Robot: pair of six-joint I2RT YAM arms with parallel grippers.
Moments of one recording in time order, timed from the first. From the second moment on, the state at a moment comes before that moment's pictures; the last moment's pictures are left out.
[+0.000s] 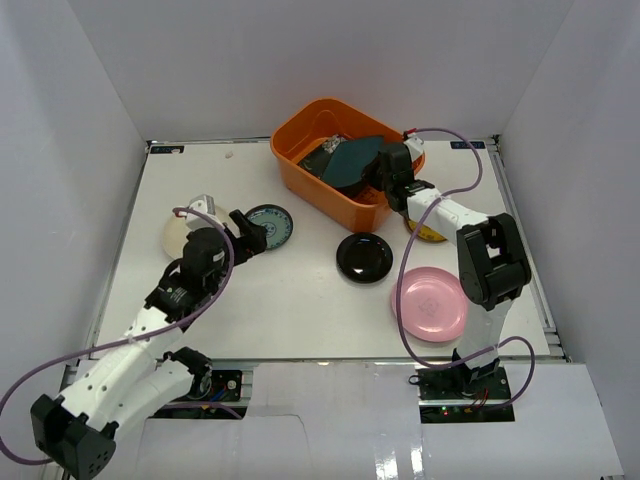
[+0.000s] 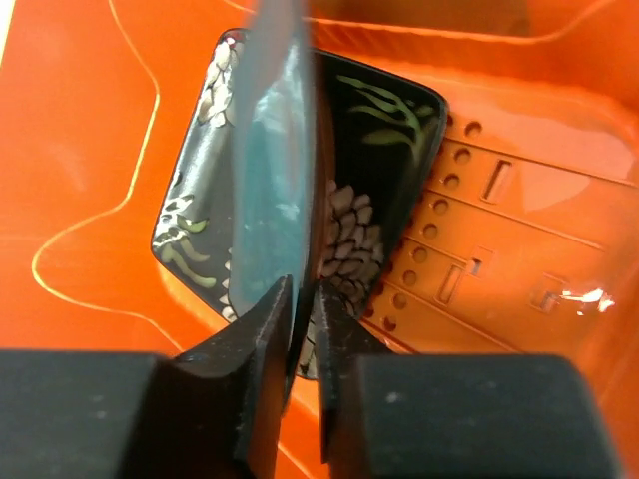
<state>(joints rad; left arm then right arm) -0.54 0.77 0.70 -0.27 -0.36 -0.68 0.44 1.87 1.33 0.09 0.25 0.82</state>
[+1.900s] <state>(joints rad) 0.14 1.49 0.72 -0.21 -0.40 -0.84 0.82 0.99 0.51 -0.49 0.32 0.50</state>
